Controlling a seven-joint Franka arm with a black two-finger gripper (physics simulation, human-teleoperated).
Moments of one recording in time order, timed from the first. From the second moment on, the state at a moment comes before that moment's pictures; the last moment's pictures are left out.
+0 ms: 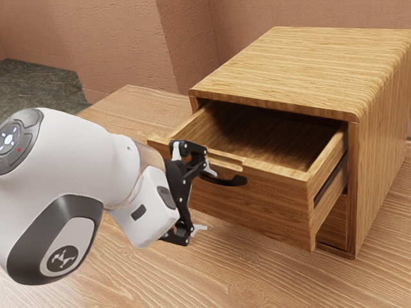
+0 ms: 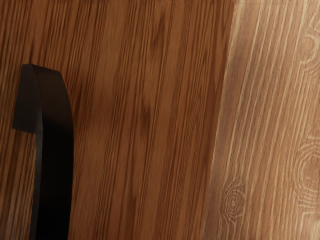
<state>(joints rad) 0.23 -0.63 -0.46 -2.34 -0.16 2.46 1.22</state>
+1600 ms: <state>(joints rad) 0.04 -0.88 -0.29 -2.49 -0.18 2.40 1.18</state>
